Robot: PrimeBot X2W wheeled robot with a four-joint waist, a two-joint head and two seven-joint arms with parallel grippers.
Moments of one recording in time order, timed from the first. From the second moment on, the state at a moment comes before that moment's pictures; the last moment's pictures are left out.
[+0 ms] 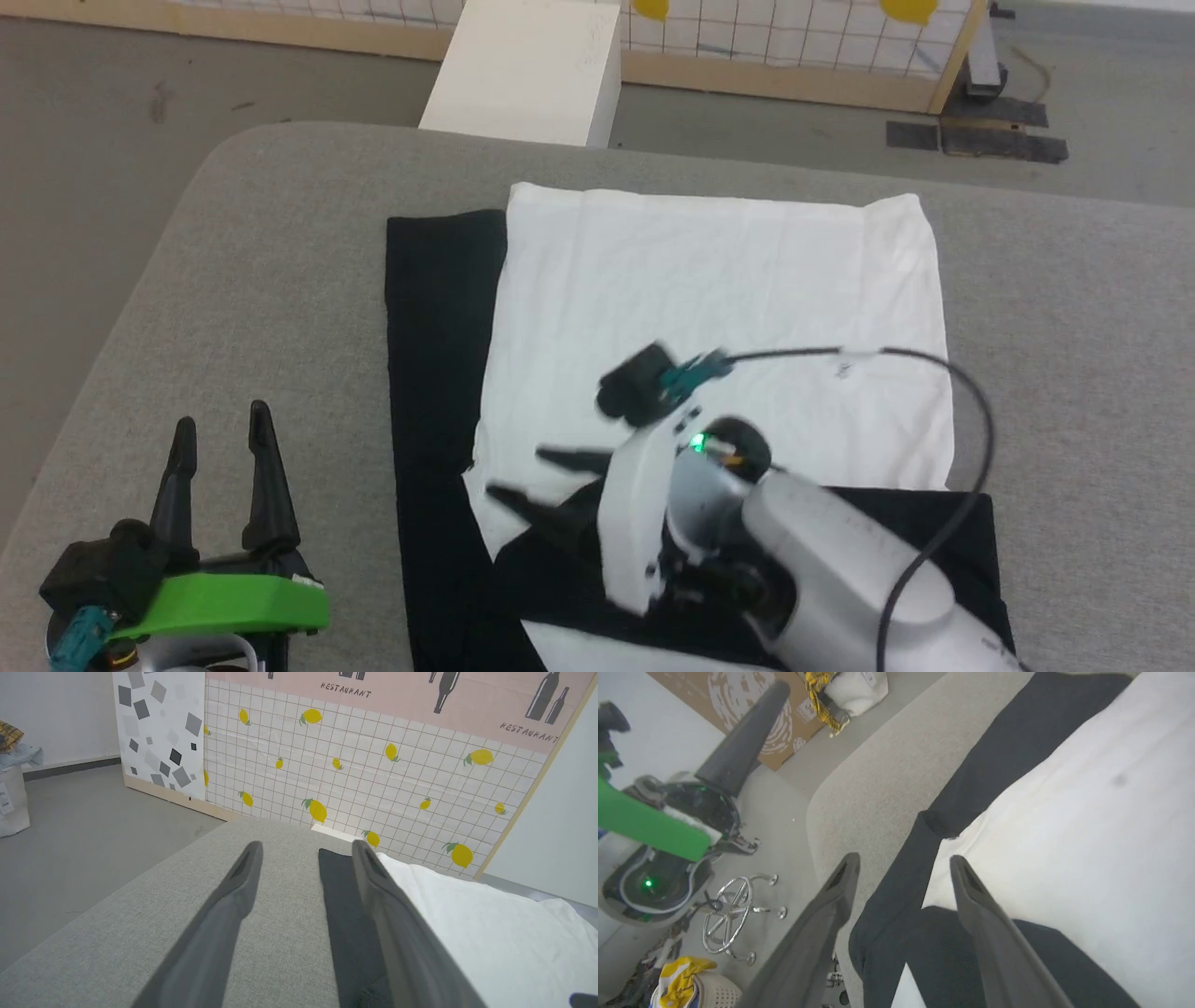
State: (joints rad) left arm 0.02 0.06 0.17 -0.02 -0.29 -0.12 -0.26; right arm -0.55 -0.05 0.81 0.37 0.82 0.13 0.42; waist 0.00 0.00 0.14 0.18
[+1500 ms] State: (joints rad) left arm -0.93 0.53 -0.01 0.57 -0.68 -0.12 0.64; right arm -0.39 -0.05 -0.21 -0.19 0.44 0.13 0.30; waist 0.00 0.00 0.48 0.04
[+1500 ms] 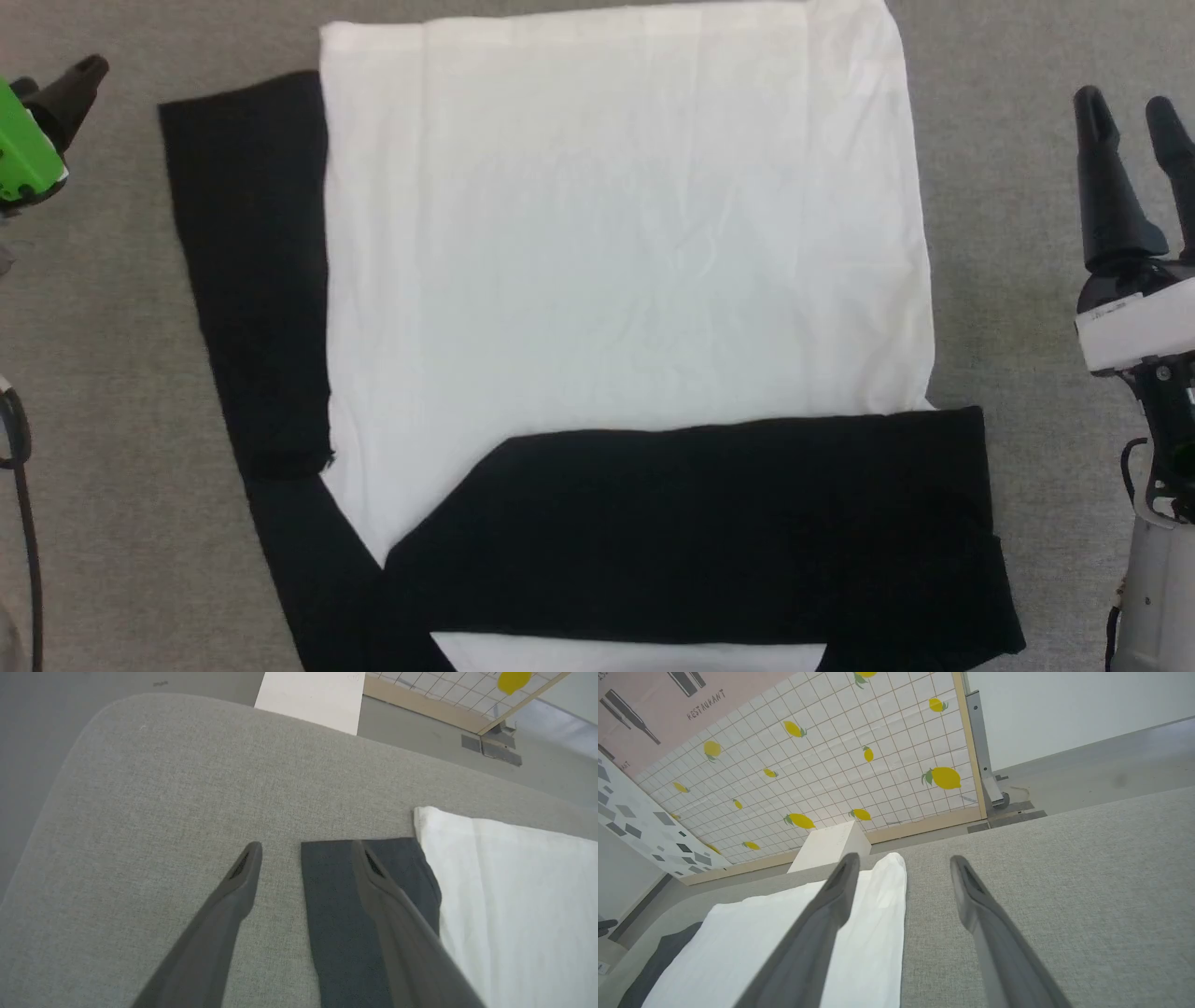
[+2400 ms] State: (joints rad) left arm -0.95 0.55 -0.06 0.62 -0.84 -0.13 0.62; right arm -0.41 -0.05 -0.24 -0.21 0.44 0.13 0.30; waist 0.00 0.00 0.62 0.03
